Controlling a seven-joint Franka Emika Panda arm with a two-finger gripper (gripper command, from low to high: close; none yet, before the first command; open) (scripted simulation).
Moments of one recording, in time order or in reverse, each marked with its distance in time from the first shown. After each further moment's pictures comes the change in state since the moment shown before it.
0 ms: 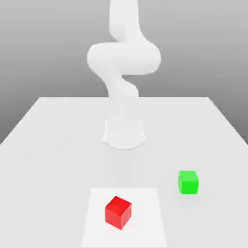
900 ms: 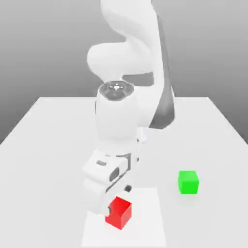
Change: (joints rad) arm 0.085 0.979 -0.093 -0.299 0.148 0.557 -1.052
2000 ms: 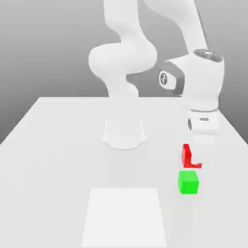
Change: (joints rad) arm 0.389 -0.307 0.224 -0.246 -0.123 -0.060 0.224
